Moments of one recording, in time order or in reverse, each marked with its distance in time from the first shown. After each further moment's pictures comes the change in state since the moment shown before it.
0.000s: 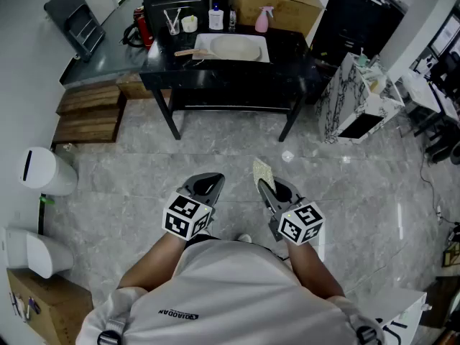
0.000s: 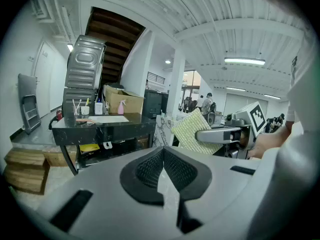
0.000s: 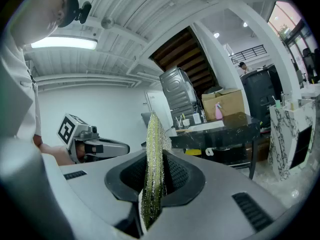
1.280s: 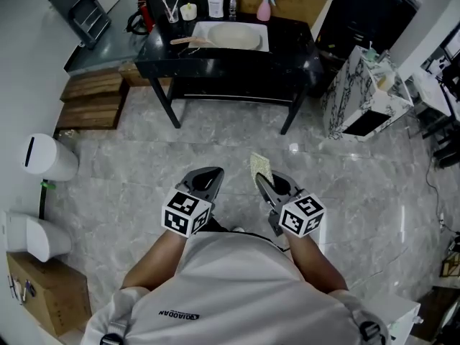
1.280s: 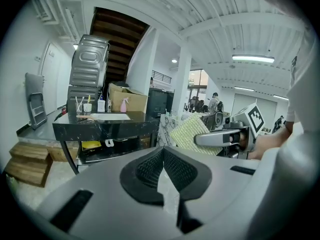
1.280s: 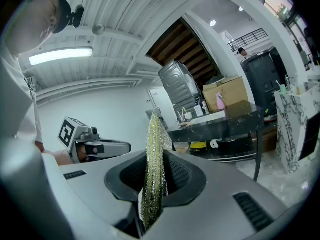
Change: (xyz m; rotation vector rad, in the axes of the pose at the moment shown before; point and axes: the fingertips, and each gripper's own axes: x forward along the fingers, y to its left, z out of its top) left arm 0.058 -0.034 0.002 -0.037 0.002 0.072; right arm -0.019 -0.063 -0.011 0.073 0.051 0.101
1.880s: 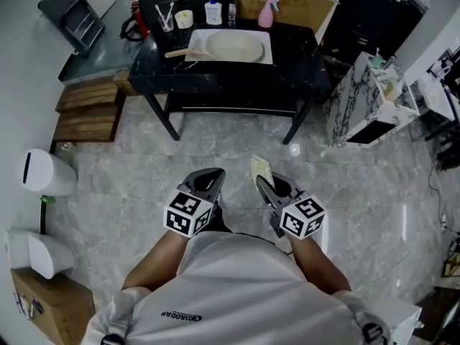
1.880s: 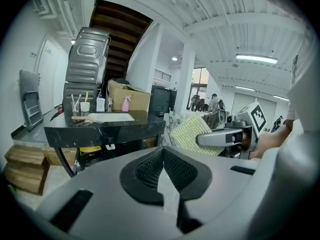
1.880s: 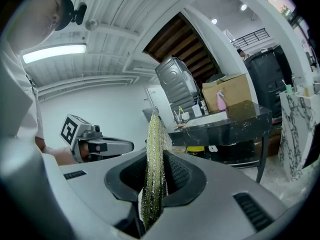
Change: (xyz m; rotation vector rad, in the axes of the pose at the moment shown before) left arm 0.080 0.094 0.026 0.002 0.021 -0.022; right arm 0.093 -0.068 0.032 -0.012 0.015 -0.016
